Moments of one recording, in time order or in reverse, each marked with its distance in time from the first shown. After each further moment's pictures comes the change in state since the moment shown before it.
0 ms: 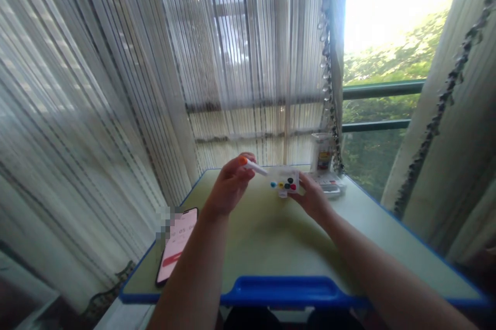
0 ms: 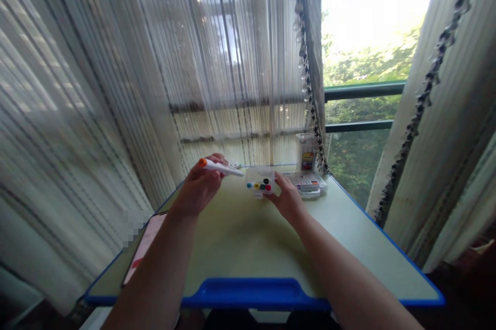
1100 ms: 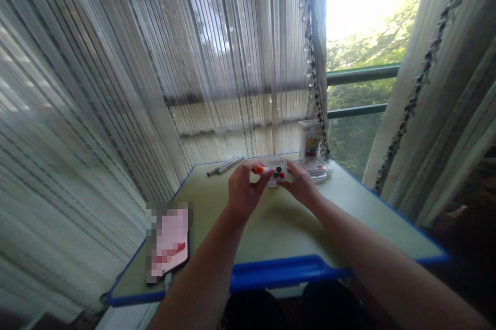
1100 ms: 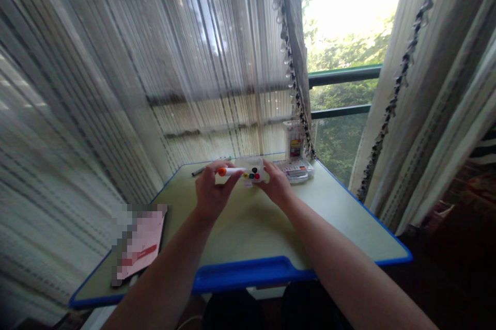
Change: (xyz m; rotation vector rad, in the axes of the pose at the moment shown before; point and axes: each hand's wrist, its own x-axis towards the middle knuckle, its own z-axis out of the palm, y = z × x) left_hand -0.018 -0.033 0.041 1.079 0.134 0.604; right_hand 0.003 -0.003 -0.003 -0.061 0.015 0.000
